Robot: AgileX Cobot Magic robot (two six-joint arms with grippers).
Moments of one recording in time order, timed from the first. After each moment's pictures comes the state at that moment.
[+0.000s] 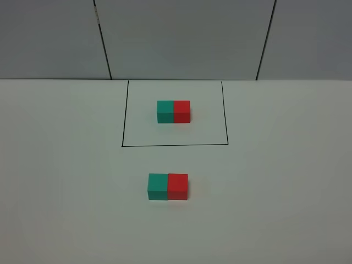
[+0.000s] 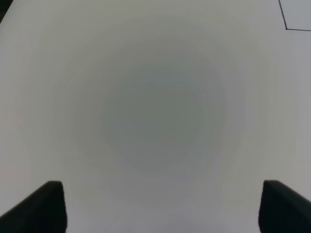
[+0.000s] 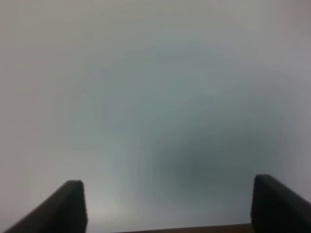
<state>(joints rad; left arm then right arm) 0.02 0.00 -0.46 0.03 1.06 -0.05 -0.13 0.61 -0.65 0.01 1.11 -0.06</state>
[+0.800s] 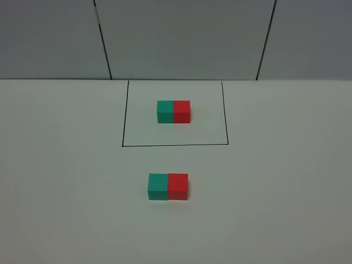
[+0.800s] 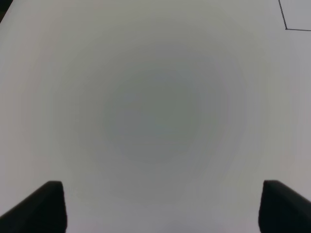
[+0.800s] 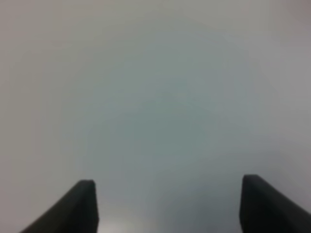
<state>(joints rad) 0.02 0.00 -0.46 0.03 1.06 -0.05 -0.02 0.32 -0.57 -0.04 1.12 0.05</state>
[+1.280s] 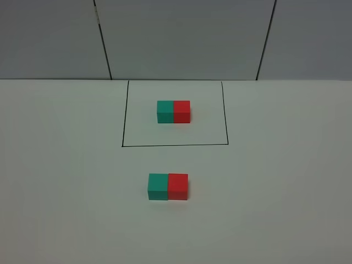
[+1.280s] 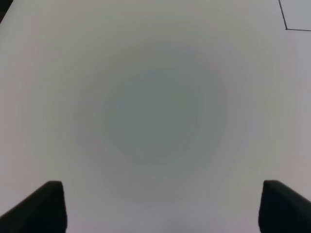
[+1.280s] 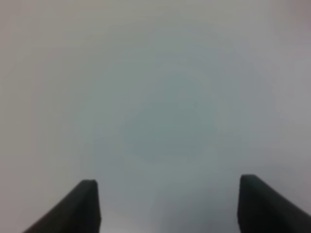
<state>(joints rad) 0.02 0.00 -0.46 0.03 1.06 -0.05 -0.02 0.28 -0.54 -0.04 1.09 0.07</state>
